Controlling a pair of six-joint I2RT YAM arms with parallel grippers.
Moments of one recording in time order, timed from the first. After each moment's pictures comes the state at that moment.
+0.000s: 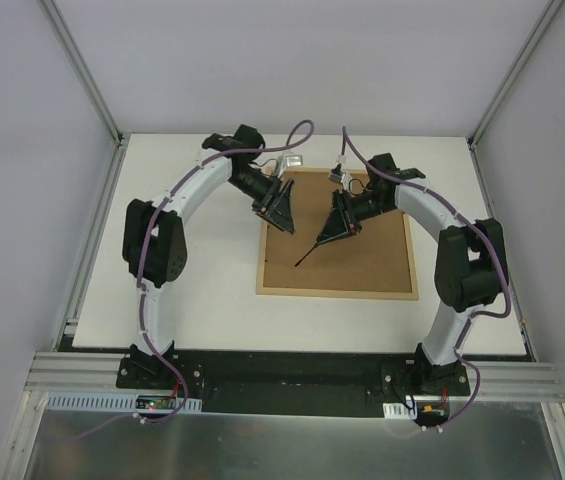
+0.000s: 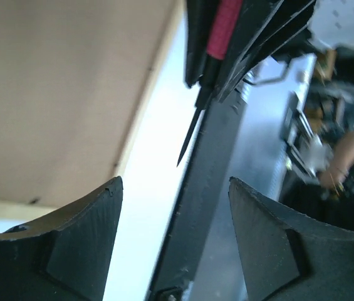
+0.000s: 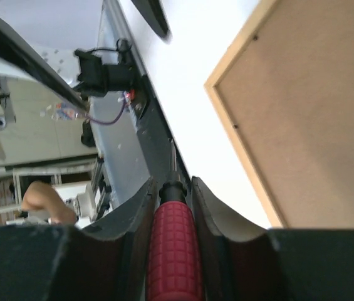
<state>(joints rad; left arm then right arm) -0.46 2.08 1.91 -1.21 1.08 0.21 0.30 1.84 1.43 -0.95 -1.14 -0.11</state>
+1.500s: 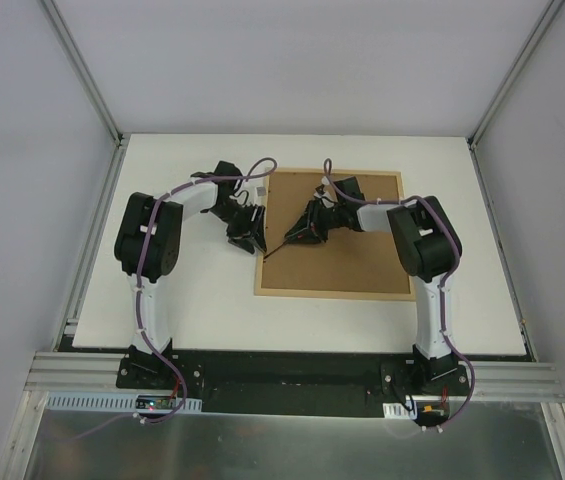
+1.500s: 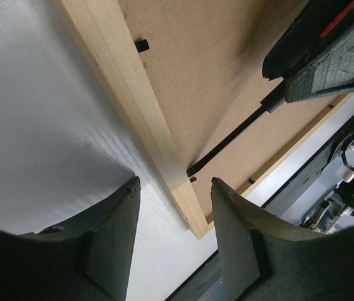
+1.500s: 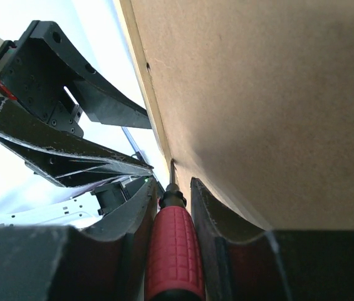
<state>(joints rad) -0.30 2.07 1.43 -0.76 0.70 -0.12 0.41 2.18 1.28 0.03 -0.92 0.93</state>
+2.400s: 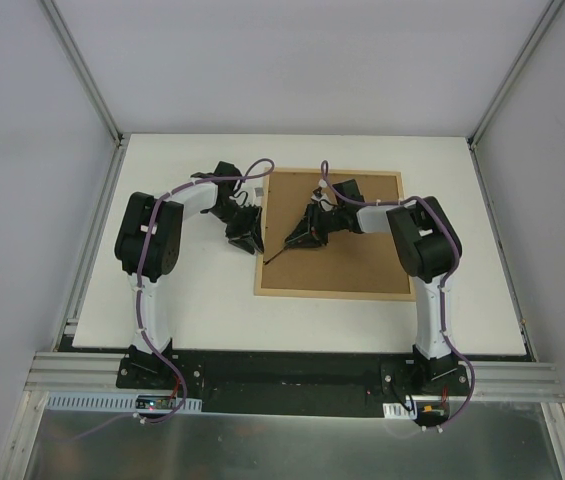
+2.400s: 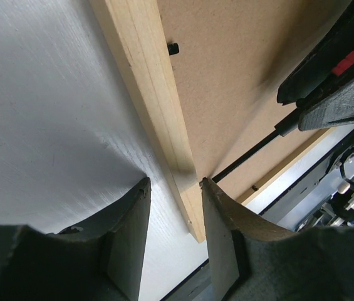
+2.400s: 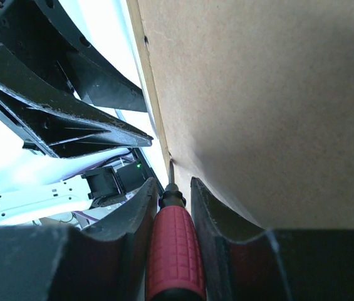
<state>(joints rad) -0.31 2.08 1.43 -0.76 0.66 -0.17 0.42 2.18 1.26 0.02 -0.97 0.86</state>
